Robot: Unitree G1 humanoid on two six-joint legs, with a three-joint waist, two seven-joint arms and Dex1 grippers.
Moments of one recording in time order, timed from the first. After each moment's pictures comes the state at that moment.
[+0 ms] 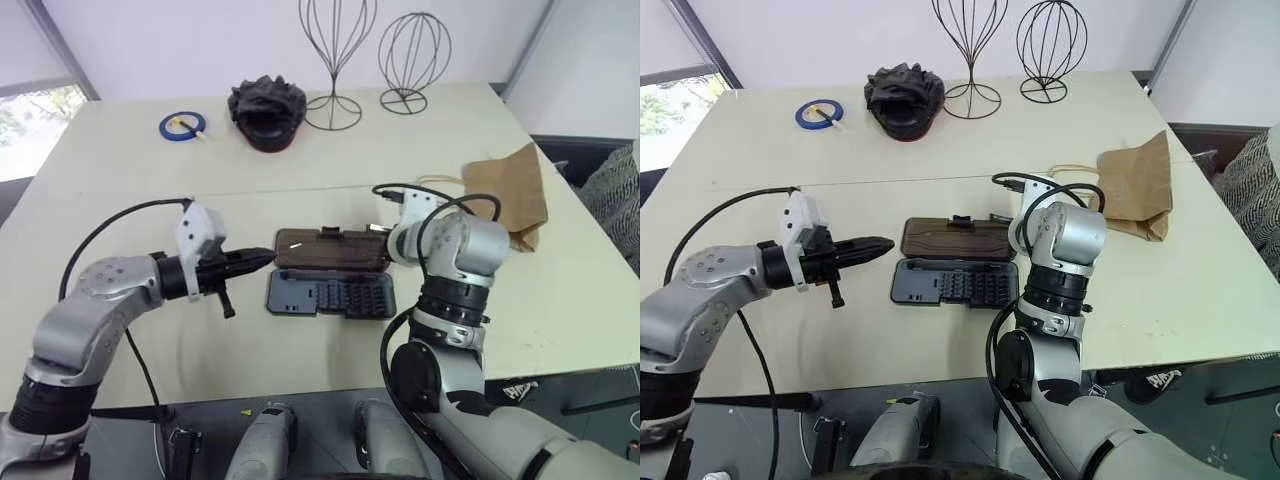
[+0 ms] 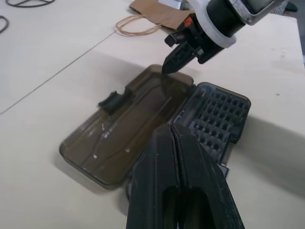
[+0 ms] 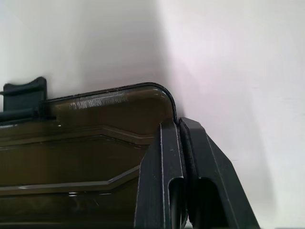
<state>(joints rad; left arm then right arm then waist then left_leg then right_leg) -0.27 0.74 0.06 -0.39 -0.59 0.61 -0.88 -0.90 0.17 -0.45 -0.05 -0.09 1.61 -0.15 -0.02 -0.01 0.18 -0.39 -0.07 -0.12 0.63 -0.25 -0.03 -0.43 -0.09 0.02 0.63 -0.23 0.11</state>
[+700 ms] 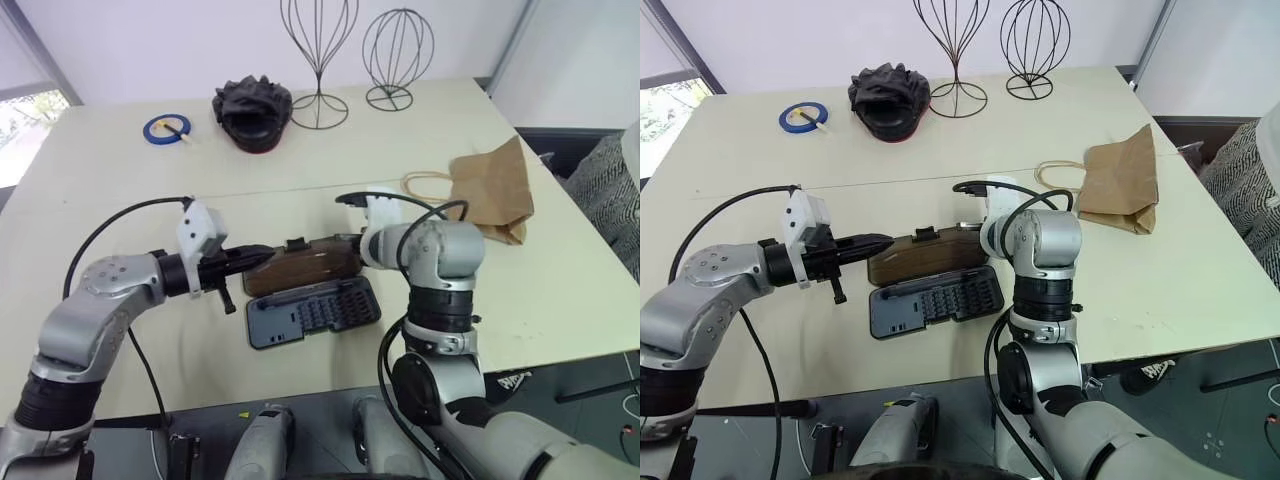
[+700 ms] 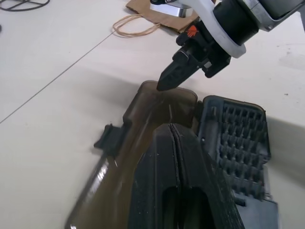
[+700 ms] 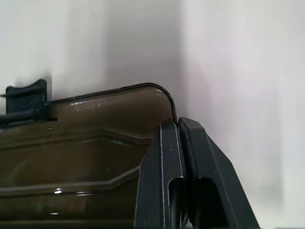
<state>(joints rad) -0.27 0.73 0.06 -0.36 -0.55 0.58 -0.87 -0.83 0.15 -0.22 -0.06 0.11 1.61 -0.10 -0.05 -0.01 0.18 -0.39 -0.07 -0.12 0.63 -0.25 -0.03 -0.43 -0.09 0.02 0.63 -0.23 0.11</state>
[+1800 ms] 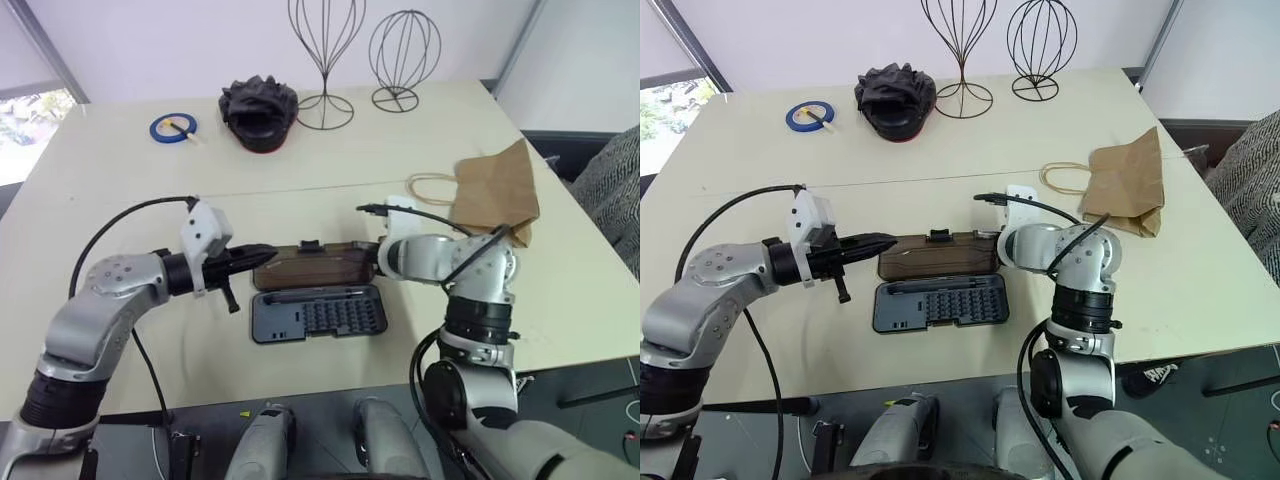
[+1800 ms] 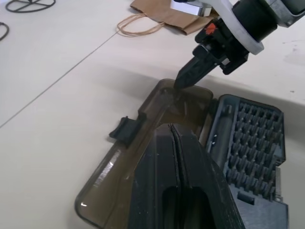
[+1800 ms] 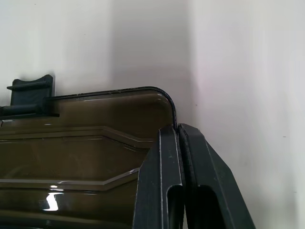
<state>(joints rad) -0.28 0.71 0.04 -0.36 -0.52 0.56 -0.87 -0.75 -0.04 -0.30 -0.06 0.88 1.61 -0.71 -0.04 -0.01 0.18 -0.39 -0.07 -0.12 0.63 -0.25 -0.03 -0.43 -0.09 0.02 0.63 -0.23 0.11</state>
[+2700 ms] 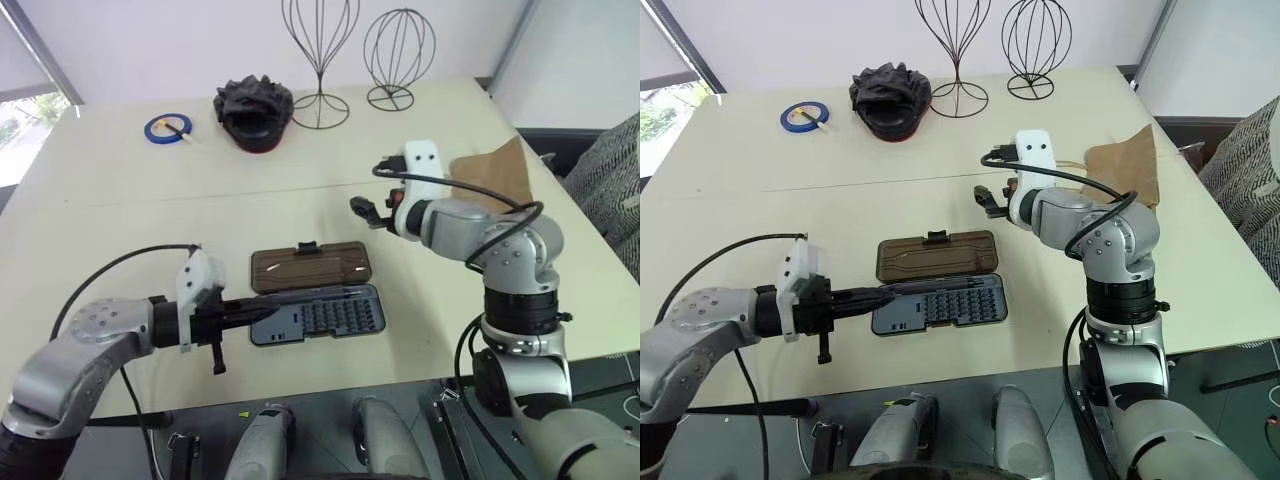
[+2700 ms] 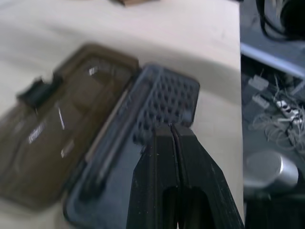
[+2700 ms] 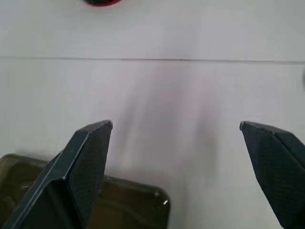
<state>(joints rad) 0.00 0.80 0.08 -0.54 -0.63 0.60 -0.96 -0.79 -0.33 -0.04 -0.14 0.76 1.25 -0.22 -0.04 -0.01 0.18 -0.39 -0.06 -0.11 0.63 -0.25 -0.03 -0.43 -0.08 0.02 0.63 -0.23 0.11</state>
